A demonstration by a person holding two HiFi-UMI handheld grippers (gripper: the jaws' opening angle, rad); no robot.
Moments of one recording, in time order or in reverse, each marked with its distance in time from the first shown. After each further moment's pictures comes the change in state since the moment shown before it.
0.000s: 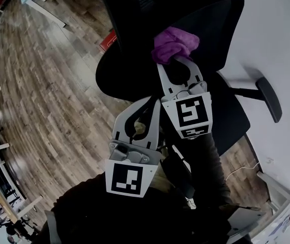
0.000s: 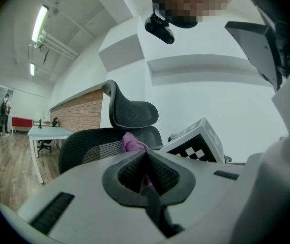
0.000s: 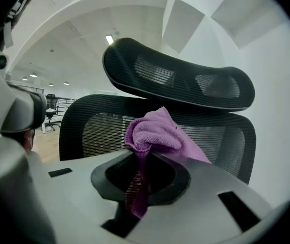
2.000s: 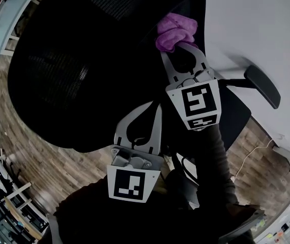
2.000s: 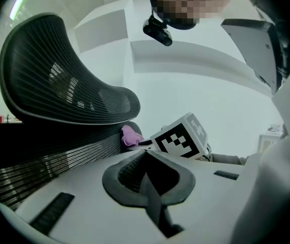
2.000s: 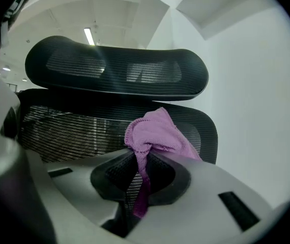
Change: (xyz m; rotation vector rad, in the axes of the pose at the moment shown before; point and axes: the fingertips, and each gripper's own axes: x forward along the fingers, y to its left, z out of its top) left arm 0.115 -0.041 0.006 0.065 0.080 -0.266; right arm 0.008 -0.167 -0.008 0.060 0.019 -0.259
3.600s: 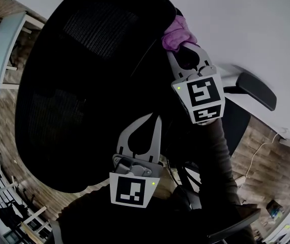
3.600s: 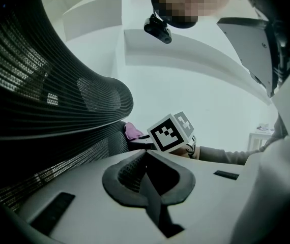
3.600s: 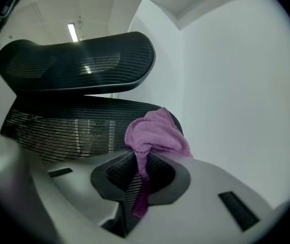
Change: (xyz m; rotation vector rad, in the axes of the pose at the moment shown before) left arm 0.060 0.001 0.021 0.030 0.021 -0.130; right arm 0.026 -0.106 0.004 0.065 0.019 -0.153
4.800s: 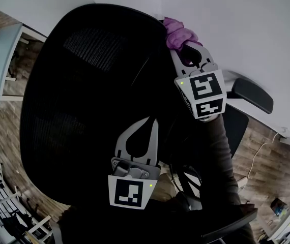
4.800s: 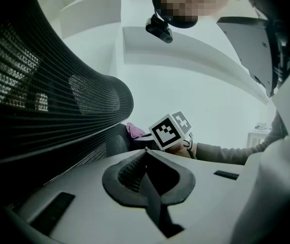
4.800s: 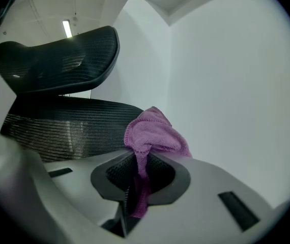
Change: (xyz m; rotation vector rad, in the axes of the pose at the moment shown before) left arm 0.020 0.013 0.017 0.014 -0.010 -0.028; right arm 0.017 -0.046 0.012 0.005 0.010 -0.067
